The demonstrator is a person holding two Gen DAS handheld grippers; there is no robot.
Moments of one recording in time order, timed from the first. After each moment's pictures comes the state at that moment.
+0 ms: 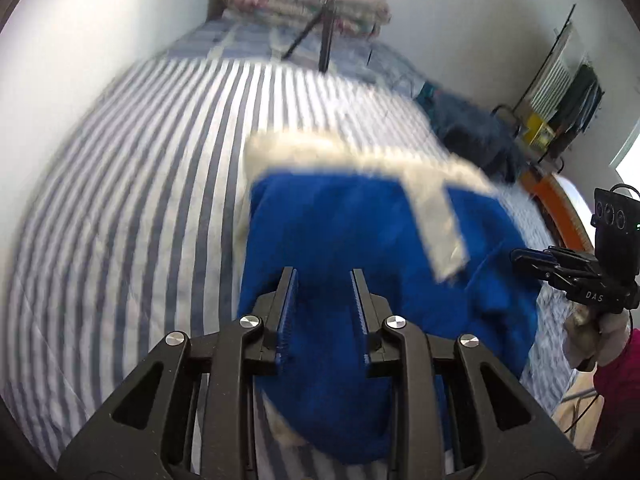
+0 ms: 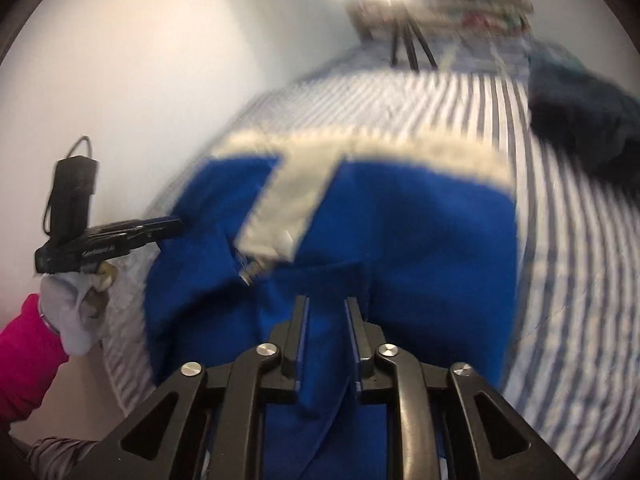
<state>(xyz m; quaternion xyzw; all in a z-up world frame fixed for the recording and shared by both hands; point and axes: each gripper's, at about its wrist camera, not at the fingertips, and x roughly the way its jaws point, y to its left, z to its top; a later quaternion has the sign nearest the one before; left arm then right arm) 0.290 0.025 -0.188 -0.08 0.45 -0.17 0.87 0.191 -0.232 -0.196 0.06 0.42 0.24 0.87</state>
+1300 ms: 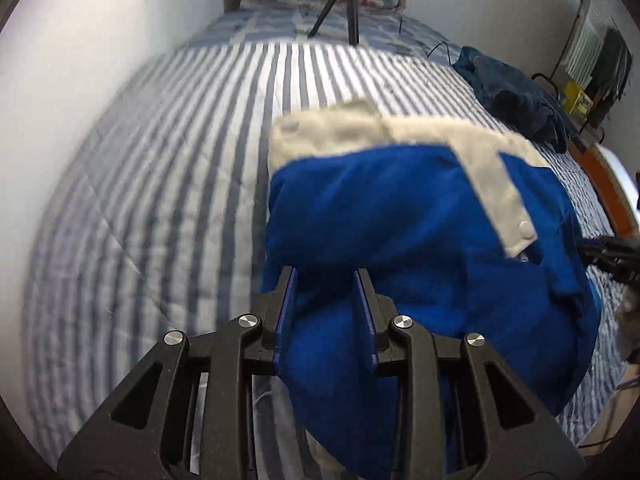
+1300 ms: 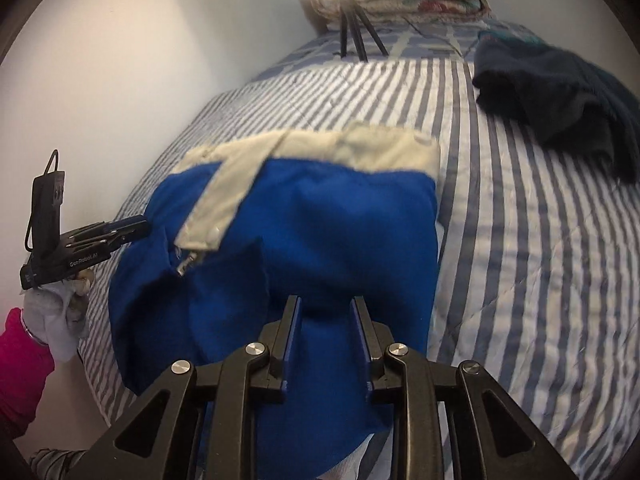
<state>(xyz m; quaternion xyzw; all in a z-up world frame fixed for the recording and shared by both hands) 0.298 0.019 -0.238 -0.02 0.49 -0.11 0.86 0.197 -0.259 -0.239 0.08 0.48 0.18 0.85</state>
